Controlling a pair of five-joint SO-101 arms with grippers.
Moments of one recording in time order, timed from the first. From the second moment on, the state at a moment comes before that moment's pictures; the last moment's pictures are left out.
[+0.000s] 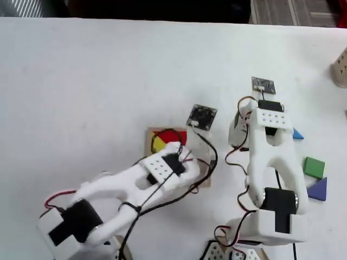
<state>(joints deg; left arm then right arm) 44.4 -2.9 43.4 23.3 29.1 4.6 -0.3 24.5 69.9 -0.5</state>
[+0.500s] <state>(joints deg) 38.1 14.8 33.9 8.7 32.4 4.6 -0.3 24.5 69.9 -0.5</state>
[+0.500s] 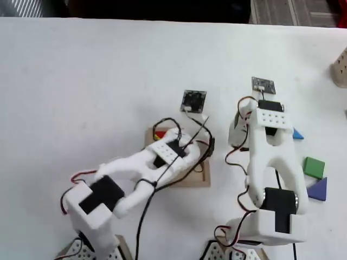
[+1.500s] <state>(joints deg) 39.5 -11.6 51.7 21.7 32.0 4.6 -0.3 24.5 68.4 -0.5</state>
